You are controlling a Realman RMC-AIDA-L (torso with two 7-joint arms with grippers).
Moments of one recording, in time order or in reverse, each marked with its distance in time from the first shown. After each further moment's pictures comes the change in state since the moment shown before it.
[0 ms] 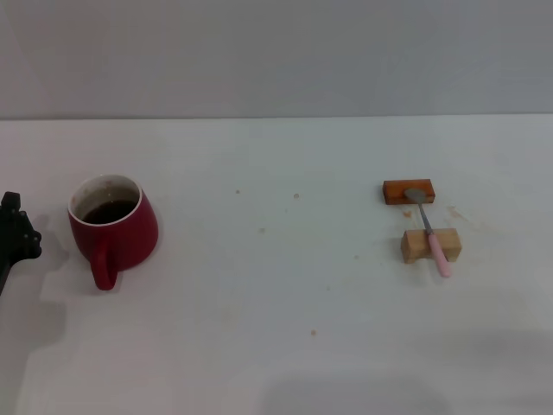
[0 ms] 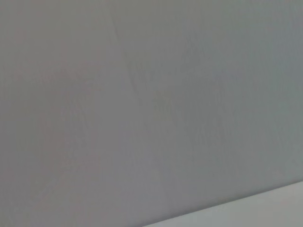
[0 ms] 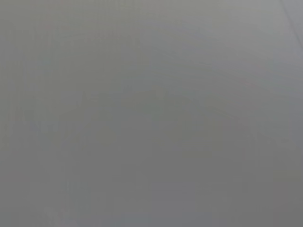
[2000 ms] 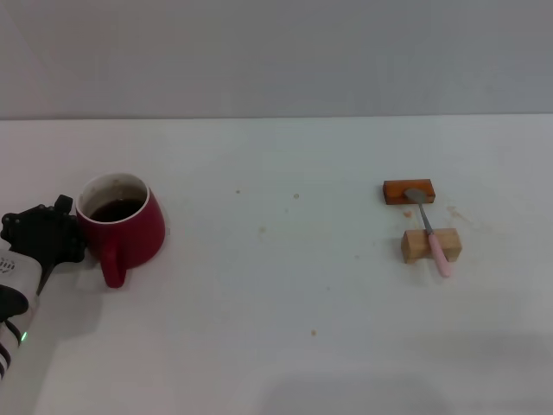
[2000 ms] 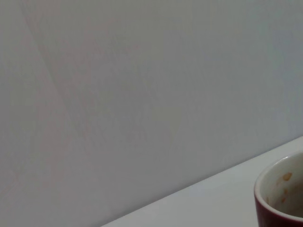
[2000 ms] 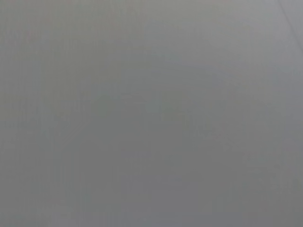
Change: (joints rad) left arm -0.061 -0.001 0.102 0.004 0.002 -0.098 0.052; right arm -0.004 0.000 -0.012 0.003 0.000 -0.027 0.000
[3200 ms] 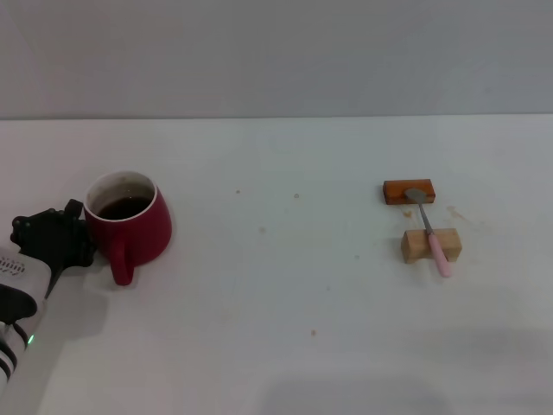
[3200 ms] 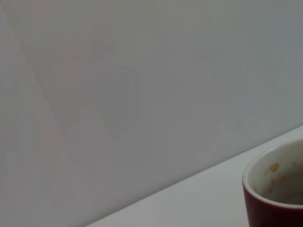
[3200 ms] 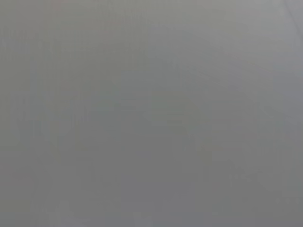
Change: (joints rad) left arm -0.002 -0.002 0.027 -0.003 -0.001 -0.013 0.001; right arm 0.014 -0.002 0.000 -0.004 -0.001 0.005 0.000
